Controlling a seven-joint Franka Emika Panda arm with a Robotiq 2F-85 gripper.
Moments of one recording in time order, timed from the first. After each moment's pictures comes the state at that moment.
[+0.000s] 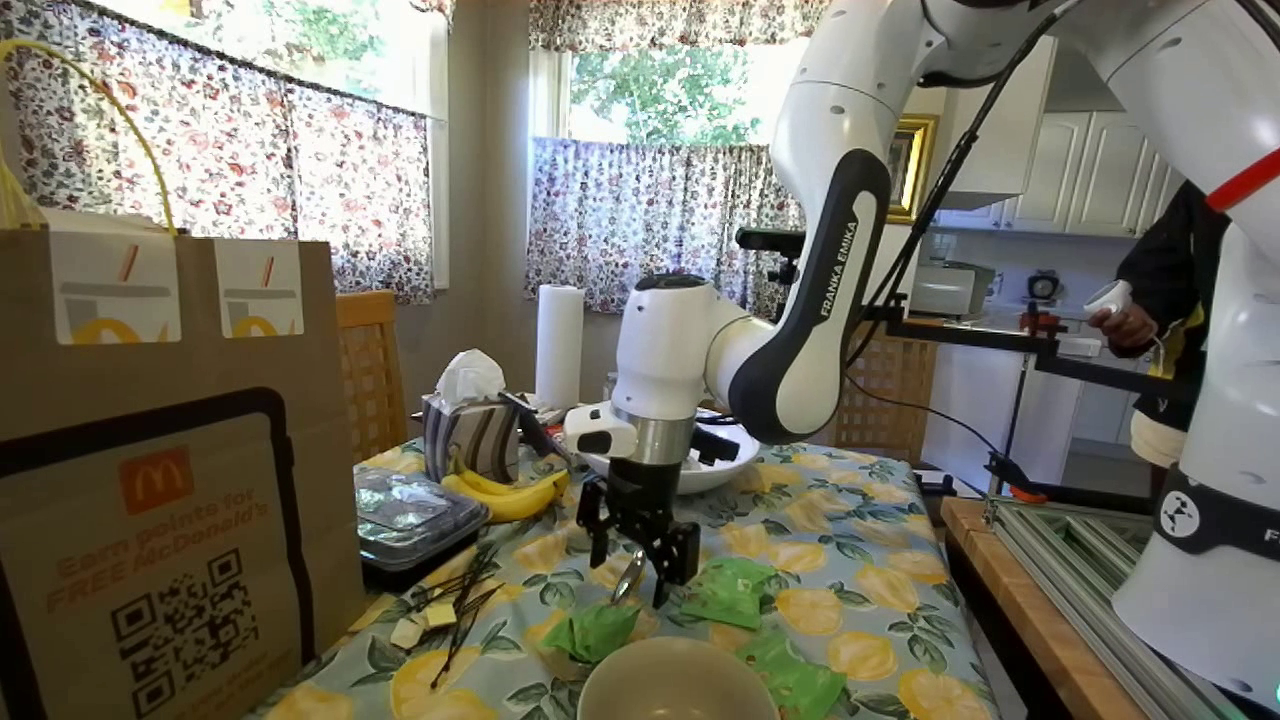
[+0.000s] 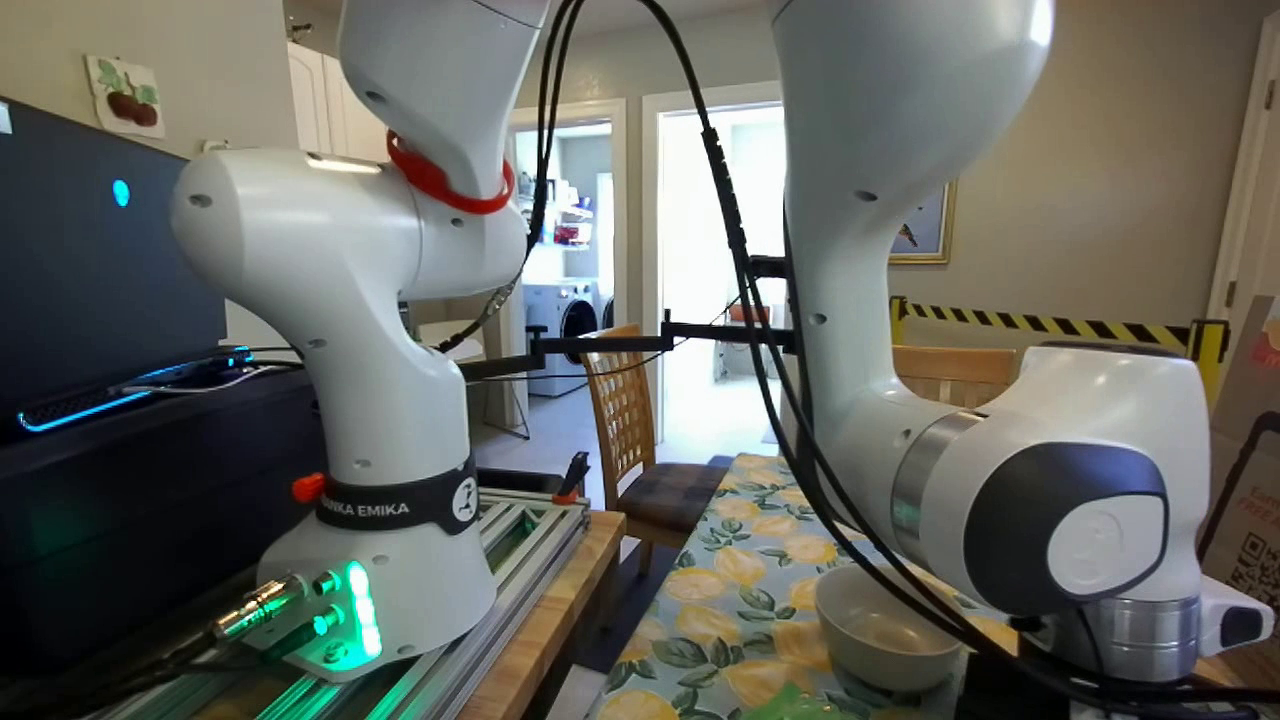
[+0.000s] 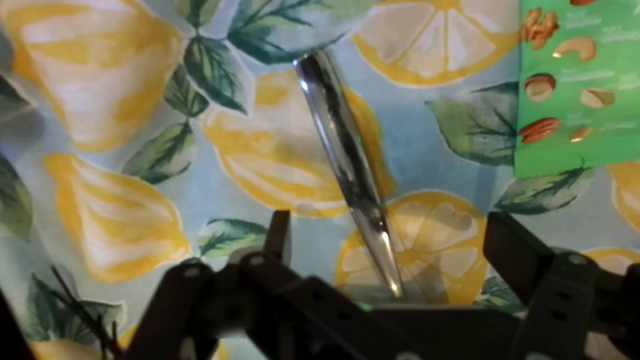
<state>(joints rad) -0.42 0.67 0.21 -2.23 -0.79 2.92 -0.63</state>
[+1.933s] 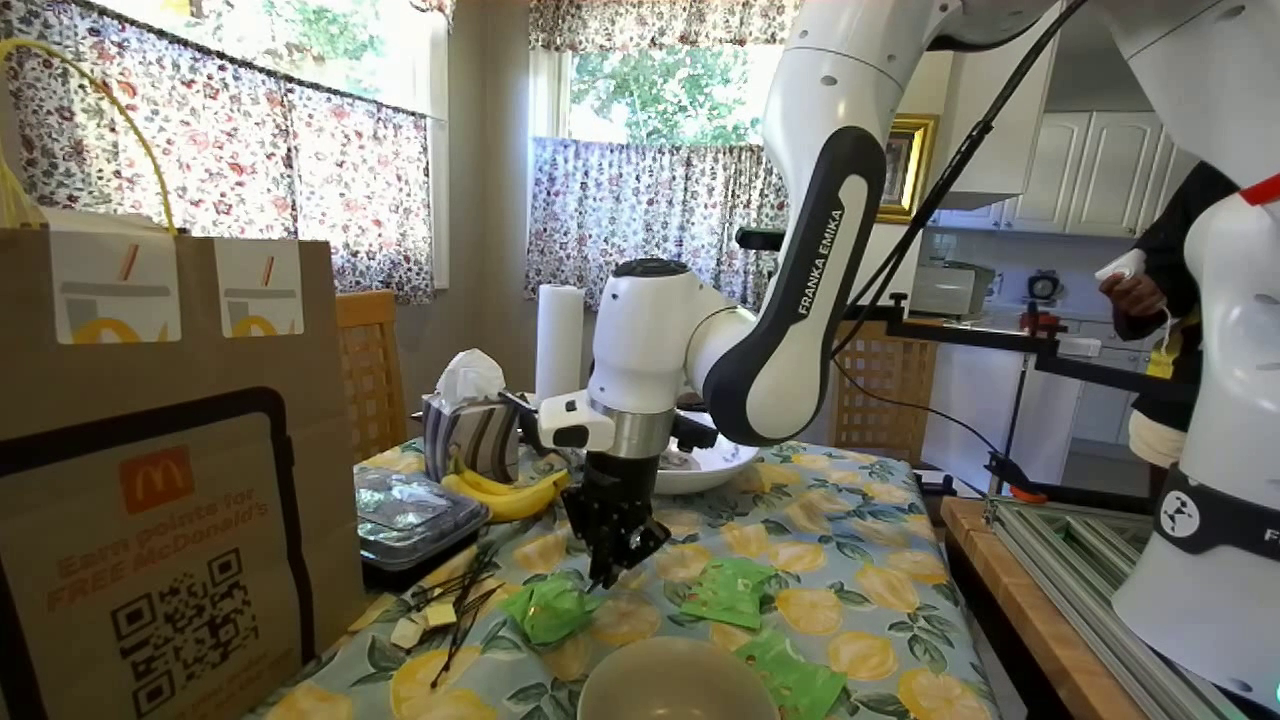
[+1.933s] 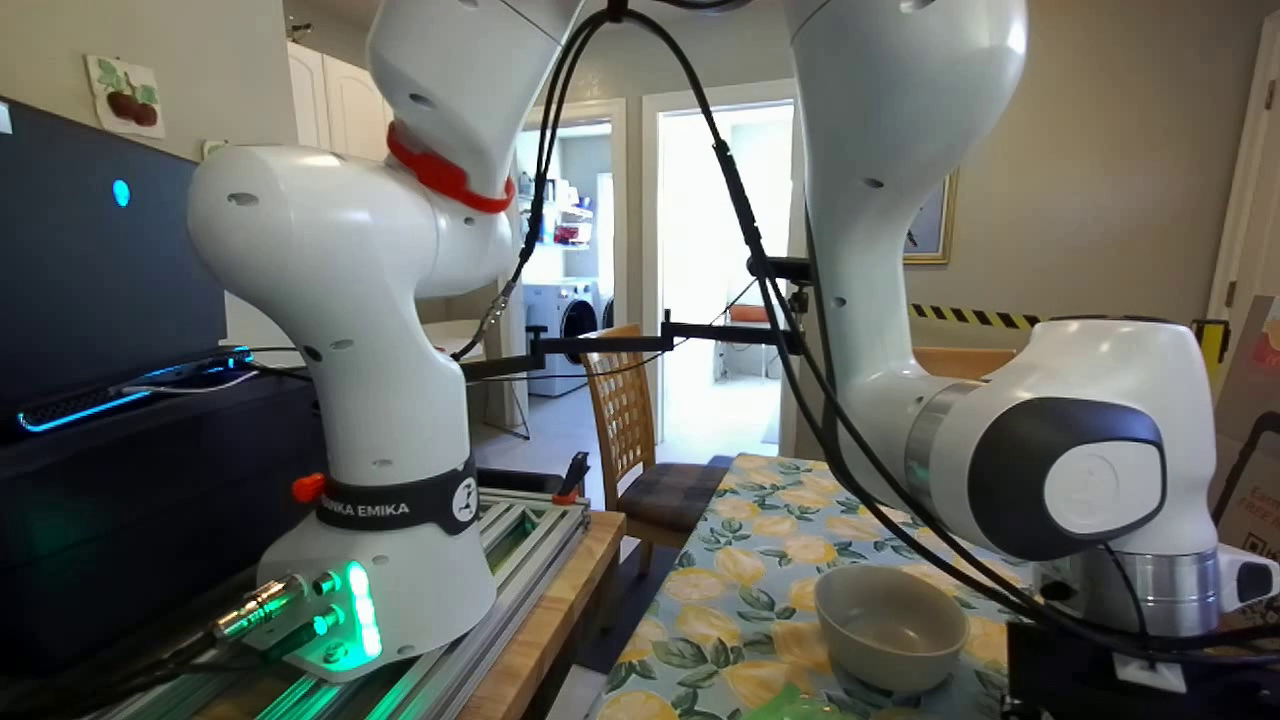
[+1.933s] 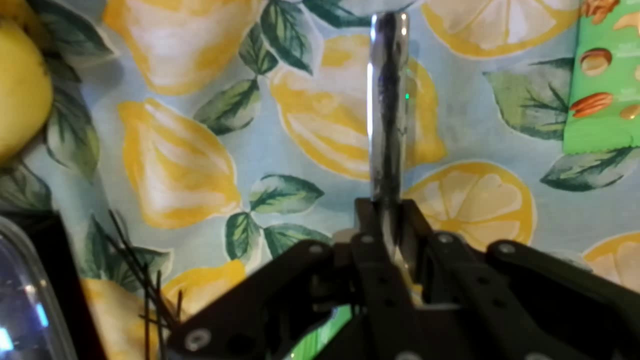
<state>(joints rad) -0.15 0.63 0.01 -2.22 -0.60 2.95 -0.76</state>
